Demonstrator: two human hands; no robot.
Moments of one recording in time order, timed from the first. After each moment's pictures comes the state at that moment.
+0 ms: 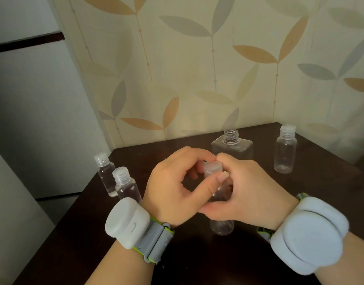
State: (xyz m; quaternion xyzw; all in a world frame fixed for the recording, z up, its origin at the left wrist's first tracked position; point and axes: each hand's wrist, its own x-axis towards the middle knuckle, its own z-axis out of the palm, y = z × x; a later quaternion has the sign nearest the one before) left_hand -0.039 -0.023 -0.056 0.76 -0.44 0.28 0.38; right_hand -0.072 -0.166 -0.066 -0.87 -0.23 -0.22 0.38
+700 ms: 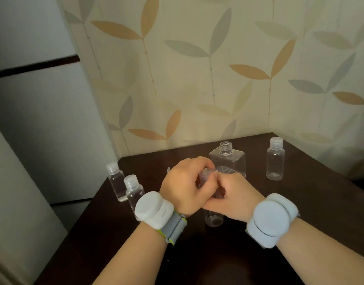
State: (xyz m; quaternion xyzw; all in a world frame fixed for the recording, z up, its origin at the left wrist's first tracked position) left_hand -0.034 -0.036 -0.056 0.83 -0.39 0.27 0.31; right_hand -0.054 -0.170 -0.080 -0.88 -0.20 -0.16 0.40
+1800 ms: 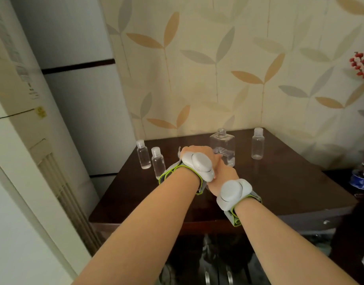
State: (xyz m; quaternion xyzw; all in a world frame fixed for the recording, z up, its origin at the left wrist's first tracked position) left_hand -0.094 -0.062 -0.014 0.98 -0.17 0.03 -0.08; right_hand -0.102 -0.131 -0.091 -0.93 0.06 -0.14 0.33
